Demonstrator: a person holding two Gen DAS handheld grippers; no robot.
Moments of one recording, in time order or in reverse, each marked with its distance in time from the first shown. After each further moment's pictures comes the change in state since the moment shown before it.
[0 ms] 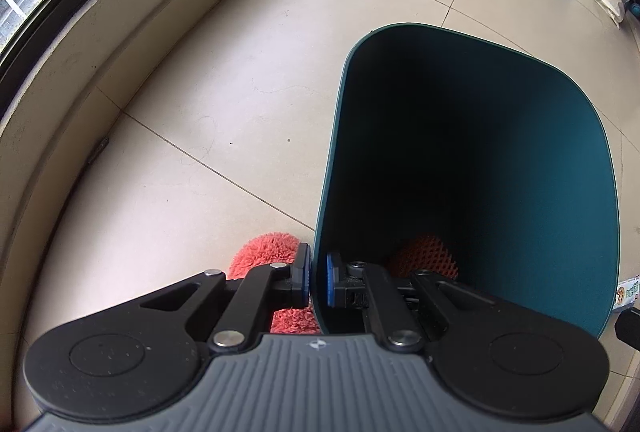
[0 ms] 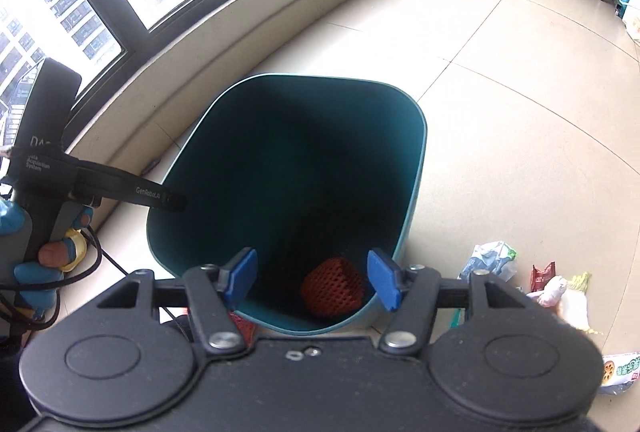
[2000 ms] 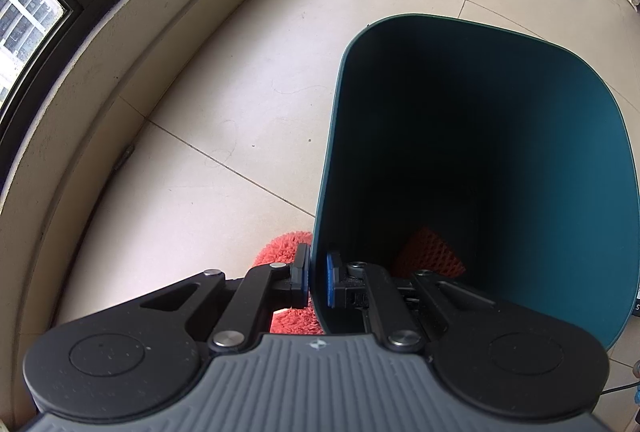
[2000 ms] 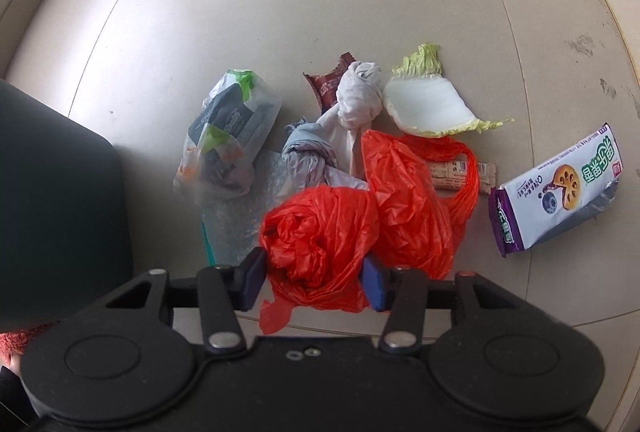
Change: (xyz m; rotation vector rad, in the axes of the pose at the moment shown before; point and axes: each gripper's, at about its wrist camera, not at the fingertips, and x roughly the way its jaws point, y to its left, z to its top) left arm -0.001 -0.027 -0.001 0.029 -0.009 0.108; right arm 0.101 -0.212 -0.137 0.521 0.233 -0.295
